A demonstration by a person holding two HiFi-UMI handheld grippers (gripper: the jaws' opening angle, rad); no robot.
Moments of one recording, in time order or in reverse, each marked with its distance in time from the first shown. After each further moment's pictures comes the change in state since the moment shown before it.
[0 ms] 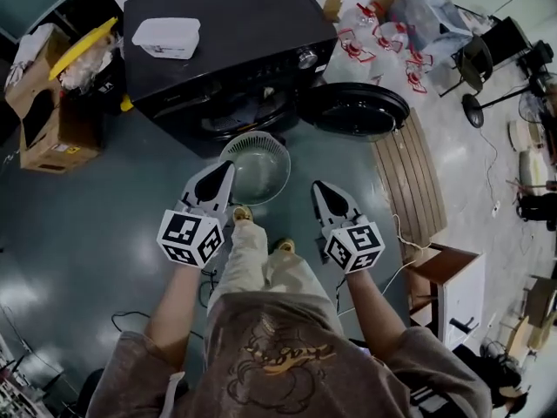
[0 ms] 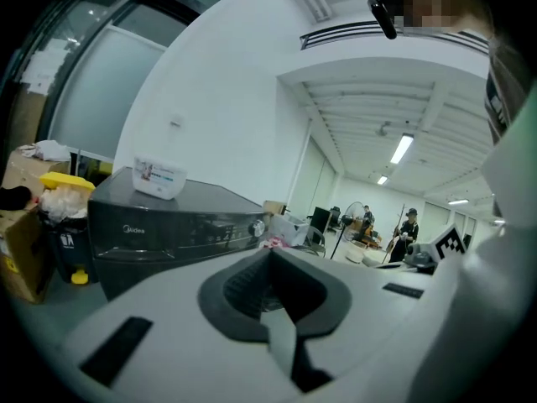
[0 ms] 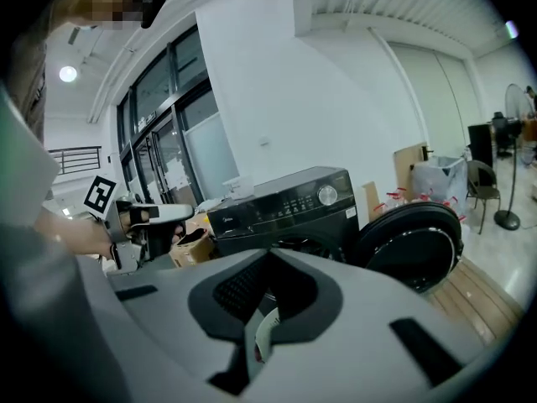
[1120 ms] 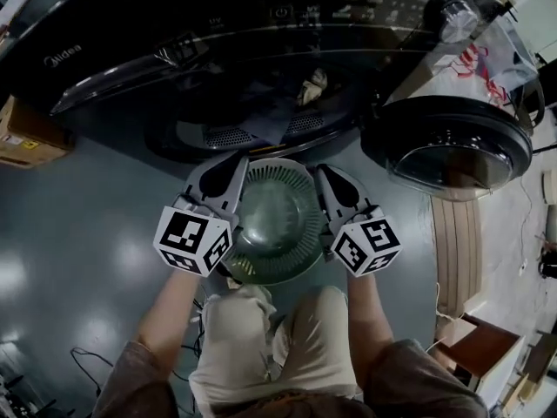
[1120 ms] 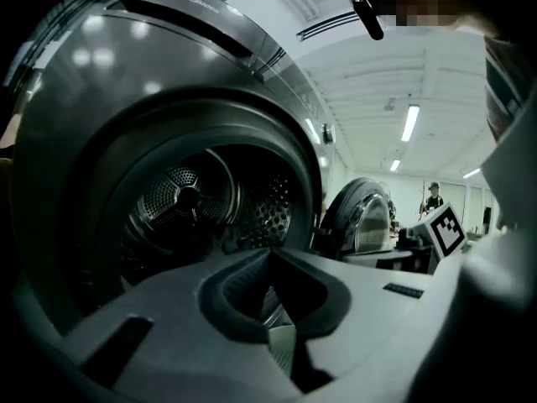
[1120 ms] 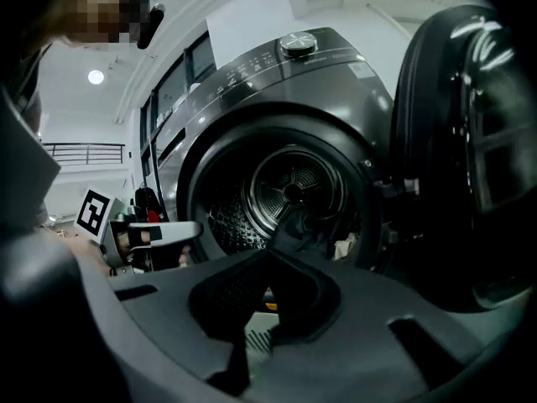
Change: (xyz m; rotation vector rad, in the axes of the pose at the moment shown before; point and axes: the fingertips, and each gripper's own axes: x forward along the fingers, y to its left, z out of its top) left arm 0.218 0.216 -0.263 0.096 -0.098 0.091; right arm 0.337 -0.136 -0.202 -0.068 -0.102 0.175
